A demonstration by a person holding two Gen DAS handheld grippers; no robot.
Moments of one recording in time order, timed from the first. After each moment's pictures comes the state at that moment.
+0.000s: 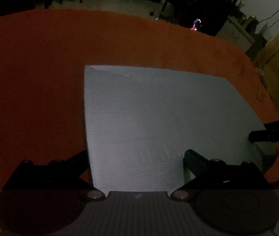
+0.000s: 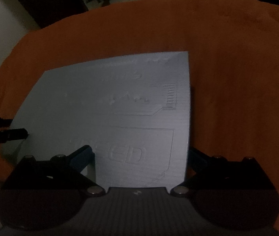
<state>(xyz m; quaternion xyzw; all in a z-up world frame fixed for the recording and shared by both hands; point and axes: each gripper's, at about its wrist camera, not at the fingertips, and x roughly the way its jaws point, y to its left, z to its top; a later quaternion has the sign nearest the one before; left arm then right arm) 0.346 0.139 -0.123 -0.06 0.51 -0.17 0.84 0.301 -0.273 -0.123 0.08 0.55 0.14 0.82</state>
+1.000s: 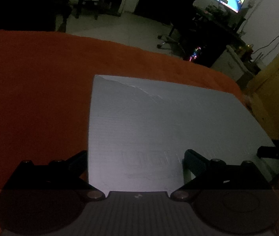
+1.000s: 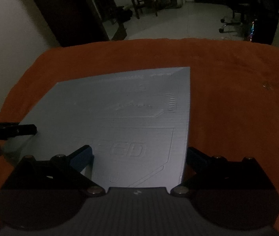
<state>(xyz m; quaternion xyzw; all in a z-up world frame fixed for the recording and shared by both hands) 0.270 0.121 0.002 -0.10 0.47 -0.13 0.87 0.188 -0.252 0.015 0.06 0.49 0.16 0.86</state>
